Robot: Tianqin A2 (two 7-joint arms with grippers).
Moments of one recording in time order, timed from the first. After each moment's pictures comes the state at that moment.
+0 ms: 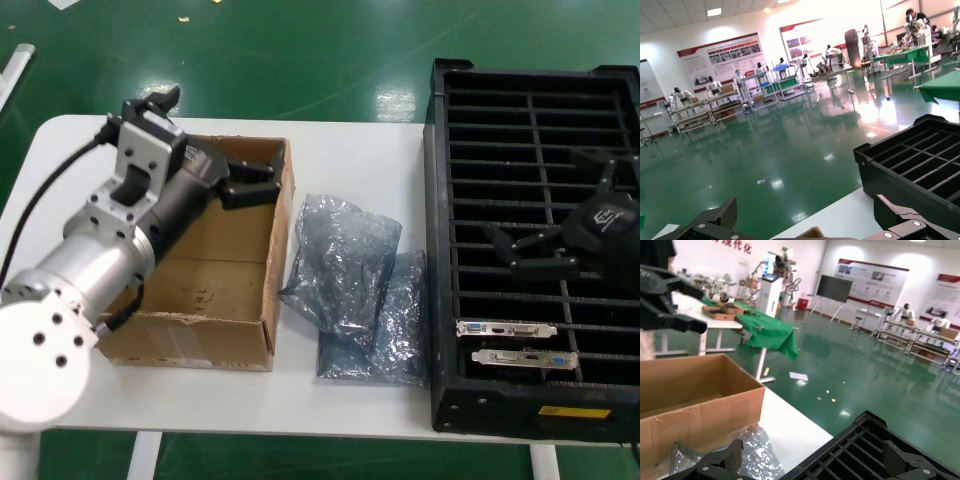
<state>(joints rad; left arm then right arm) -0.52 -0.20 1.53 -1.65 -0.77 0.62 -0.68 0.53 0.54 -1.67 1.46 1.48 -0.69 0.28</state>
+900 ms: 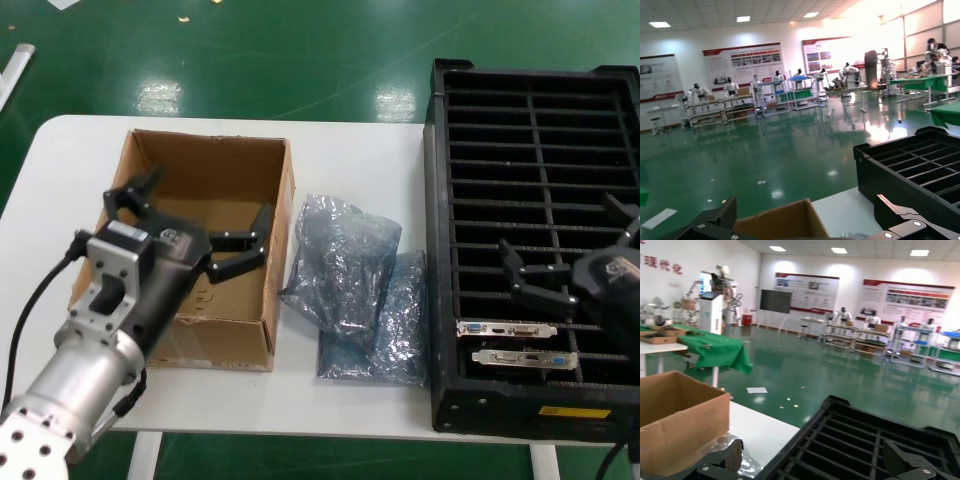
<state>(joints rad) -0.27 -0.25 1.56 -1.63 -1.28 0.31 -0.35 0.27 0.42 -1.64 1.53 1.64 -0.35 0.14</state>
